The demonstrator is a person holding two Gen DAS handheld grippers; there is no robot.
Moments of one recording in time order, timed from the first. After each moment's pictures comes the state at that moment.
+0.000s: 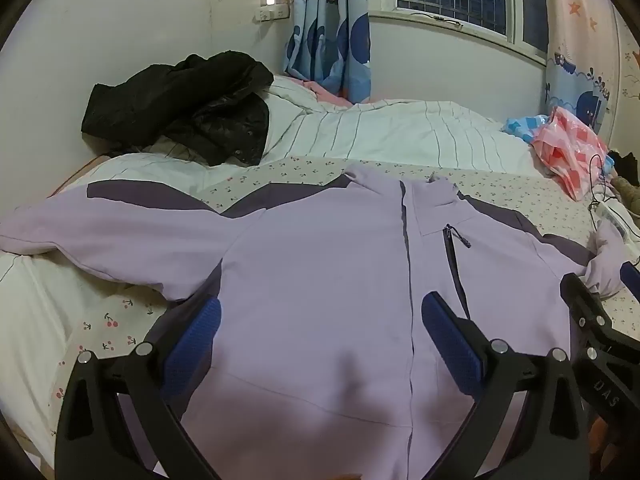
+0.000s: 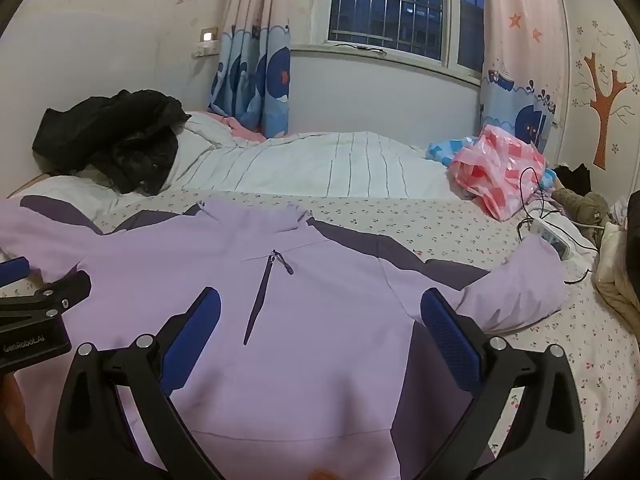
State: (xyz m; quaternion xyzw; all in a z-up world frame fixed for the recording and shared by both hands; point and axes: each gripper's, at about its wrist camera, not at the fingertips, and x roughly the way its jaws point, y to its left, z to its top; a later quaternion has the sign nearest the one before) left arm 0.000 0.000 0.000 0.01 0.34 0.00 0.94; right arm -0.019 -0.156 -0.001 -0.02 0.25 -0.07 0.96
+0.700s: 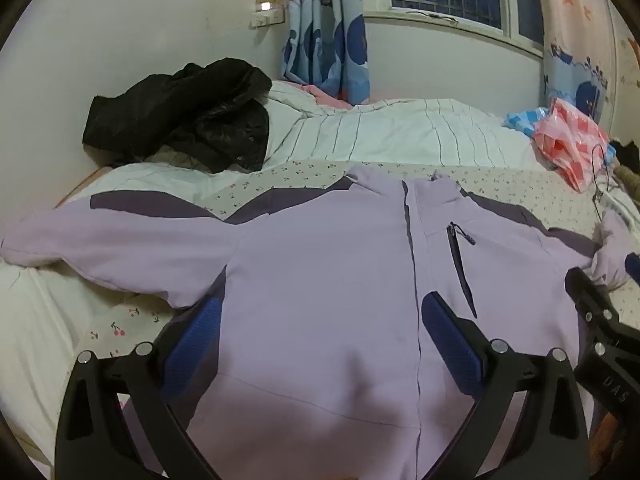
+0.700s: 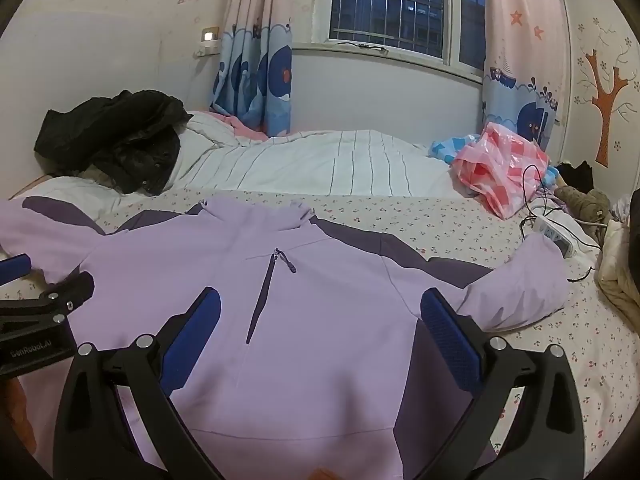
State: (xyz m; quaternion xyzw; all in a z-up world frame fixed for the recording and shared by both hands) left arm 0.002 -0.003 0.001 0.03 0.33 0.00 0.94; right arm -0.017 -0.153 -0.004 -0.02 0.26 -0.07 0.96
